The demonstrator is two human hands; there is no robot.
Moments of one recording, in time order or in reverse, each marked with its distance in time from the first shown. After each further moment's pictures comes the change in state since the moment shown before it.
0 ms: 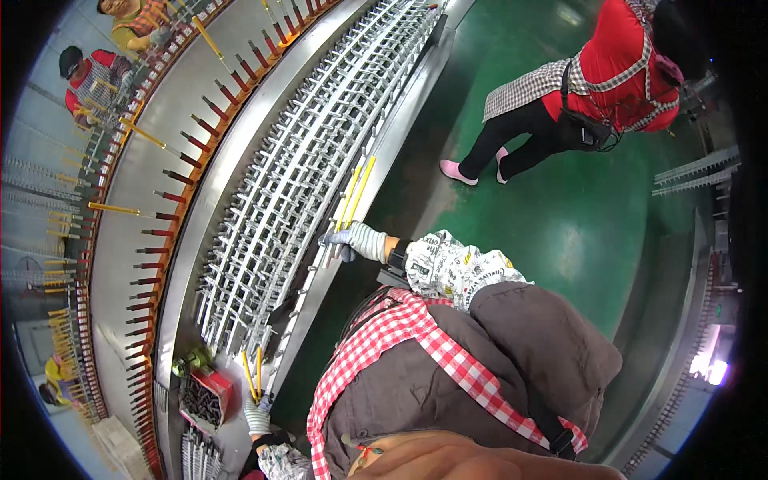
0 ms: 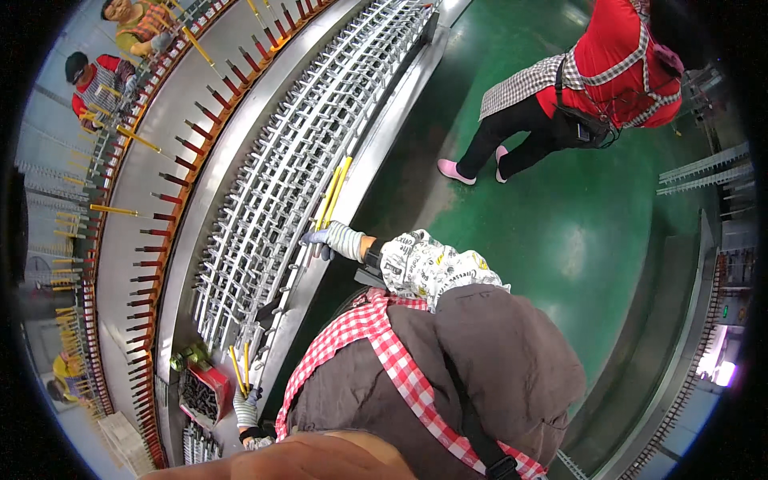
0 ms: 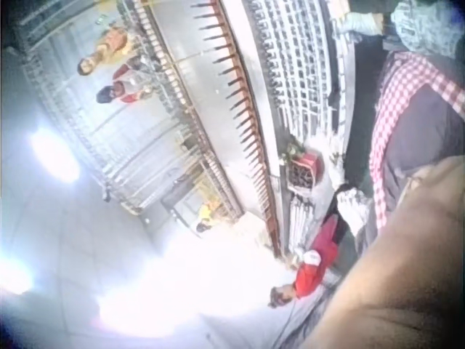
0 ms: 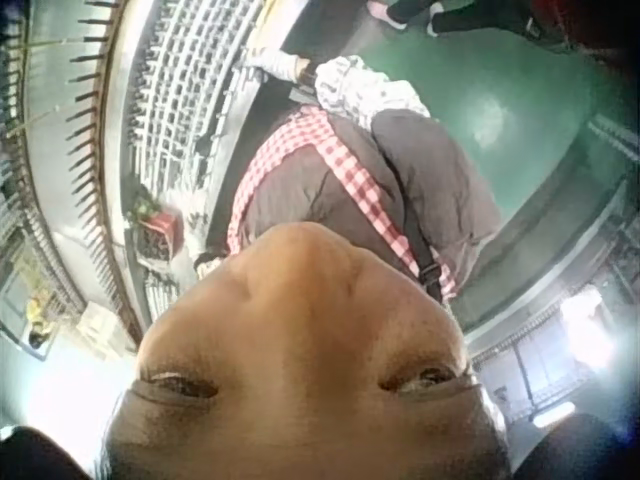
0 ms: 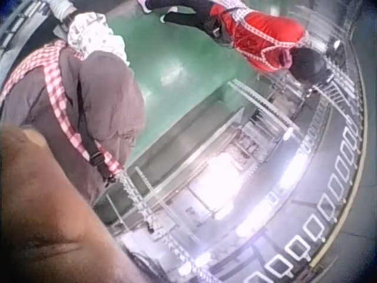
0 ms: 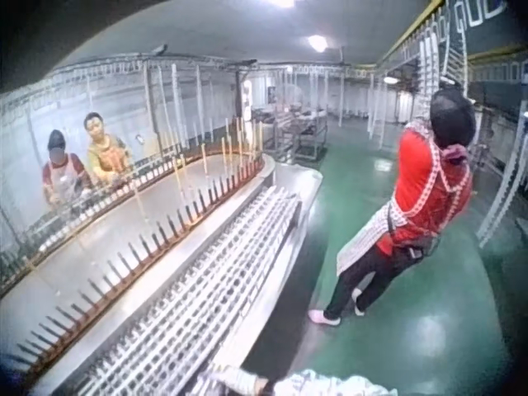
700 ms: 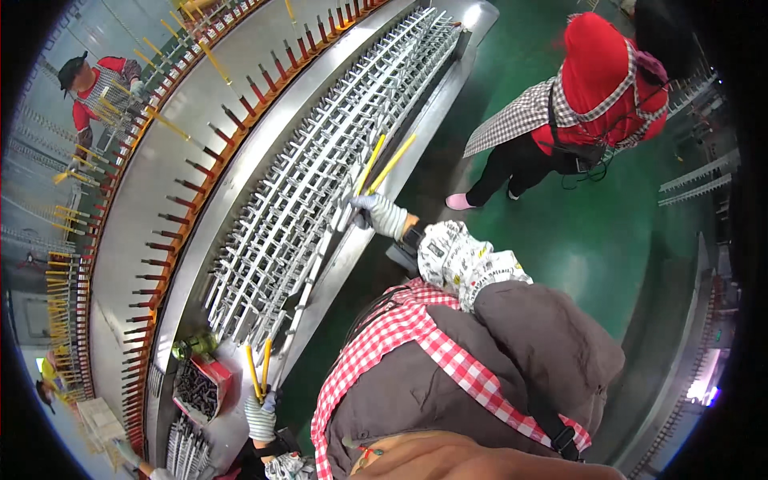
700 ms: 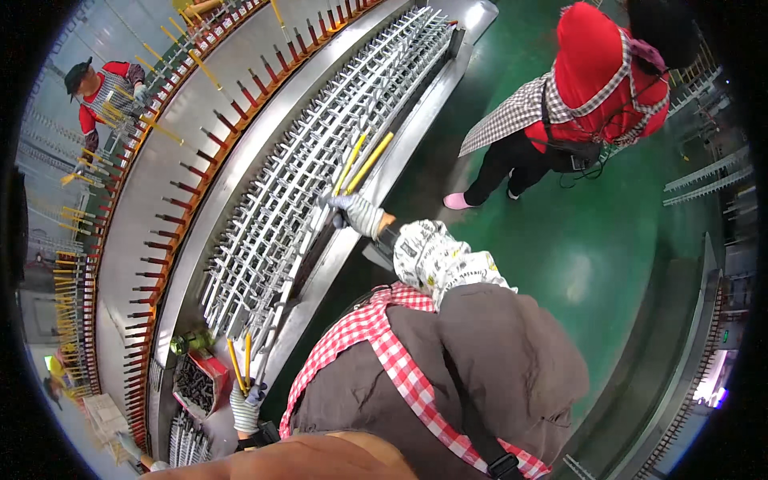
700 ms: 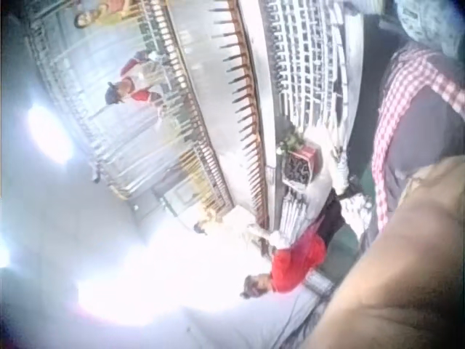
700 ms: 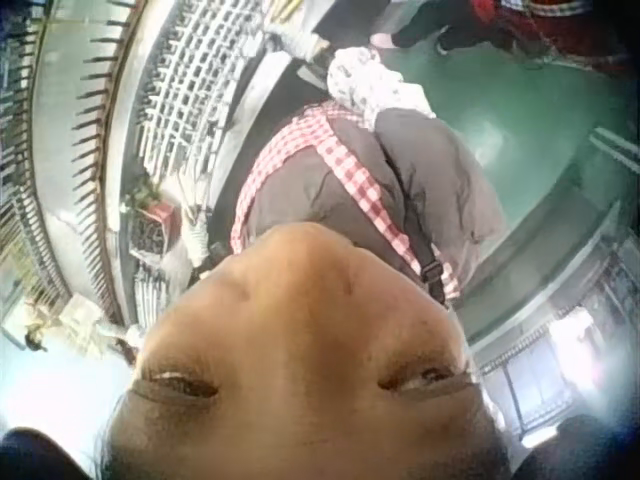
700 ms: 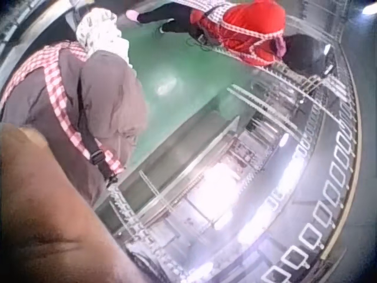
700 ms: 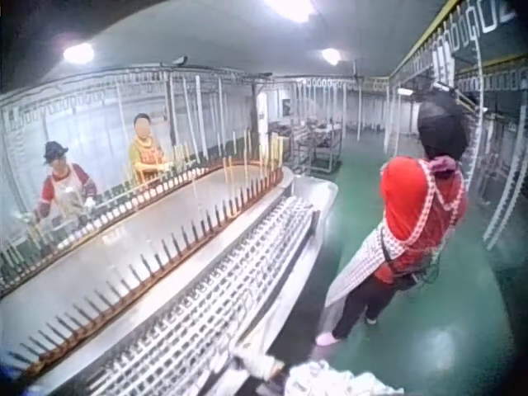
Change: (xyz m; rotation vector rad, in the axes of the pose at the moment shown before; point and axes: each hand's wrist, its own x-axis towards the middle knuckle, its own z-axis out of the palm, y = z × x) left_hand -0.061 0.089 0.018 0.002 -0.109 0.090; right_hand 0.022 -0.015 0.017 0.243 -0.028 -0.298
